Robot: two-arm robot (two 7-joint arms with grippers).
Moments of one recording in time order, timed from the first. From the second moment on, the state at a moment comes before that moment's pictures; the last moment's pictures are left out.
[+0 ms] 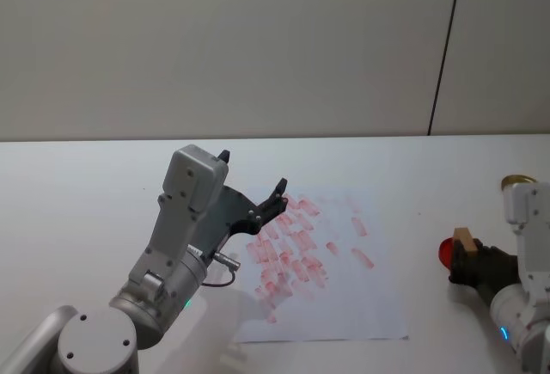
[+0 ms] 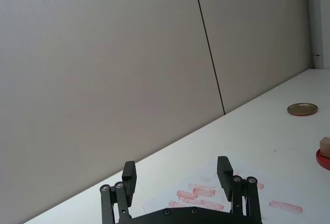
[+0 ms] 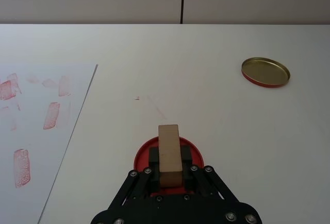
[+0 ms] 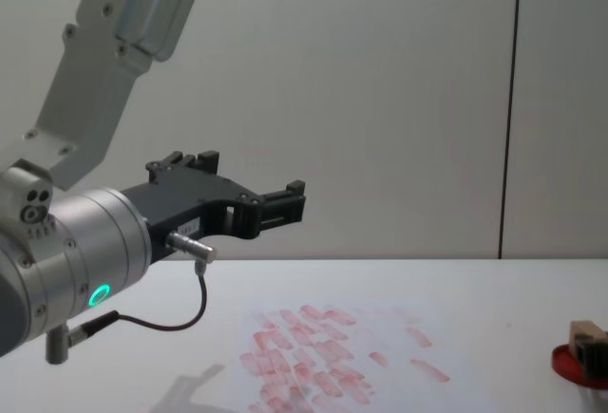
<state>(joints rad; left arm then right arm) -0.24 0.38 0.45 -1.63 -0.20 0.01 -0.01 0.14 0.18 -0.23 -1.49 0.25 0.35 -0.16</state>
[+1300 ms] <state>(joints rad) -0.24 0.38 0.45 -1.63 -0.20 0.01 -0.01 0.12 0.18 -0.22 -1.61 0.25 0.35 -0.14</state>
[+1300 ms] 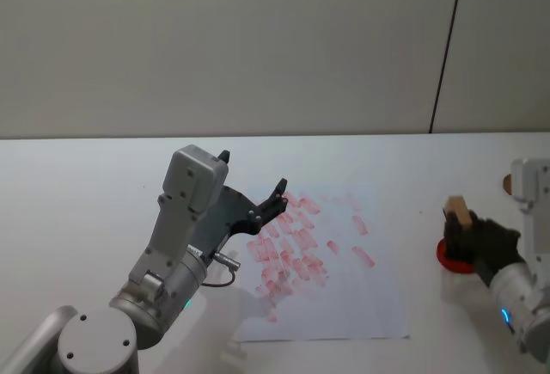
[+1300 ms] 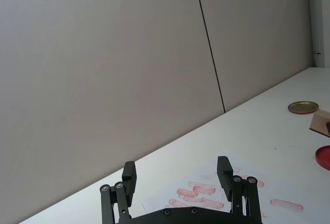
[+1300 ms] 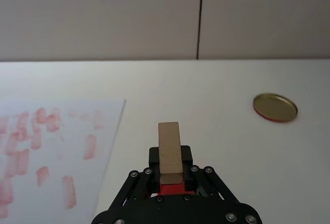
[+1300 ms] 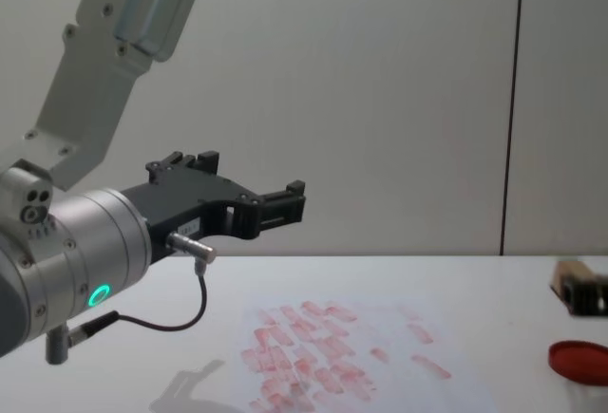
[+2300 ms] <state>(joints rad) -0.24 0.38 0.45 -1.63 -0.20 0.01 -0.01 0.26 0.05 -0.31 -1.49 0.14 0.47 0.06</state>
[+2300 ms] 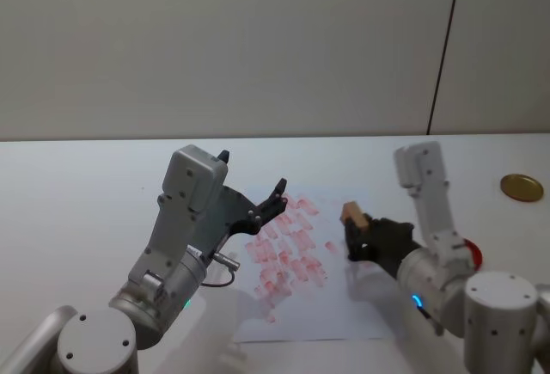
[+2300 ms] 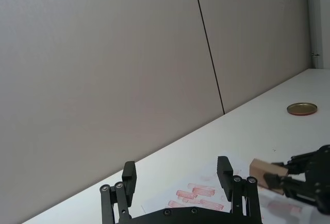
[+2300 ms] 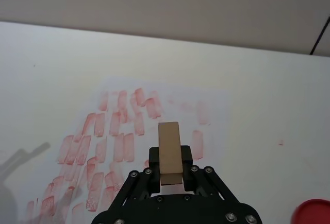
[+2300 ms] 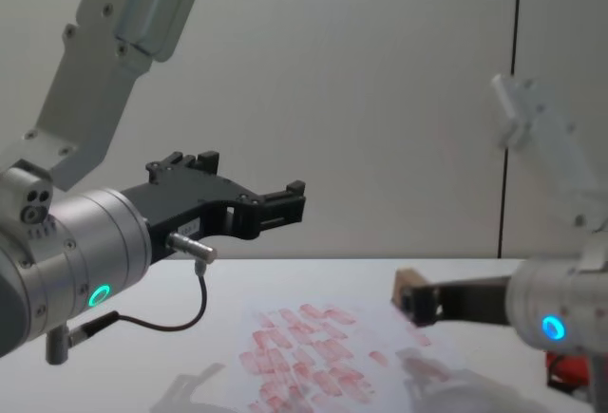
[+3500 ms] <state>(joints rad) -0.24 0.38 0.45 -1.63 -0.20 0.01 -0.01 0.36 -0.03 -0.33 -1.30 0.12 0.63 0.08</state>
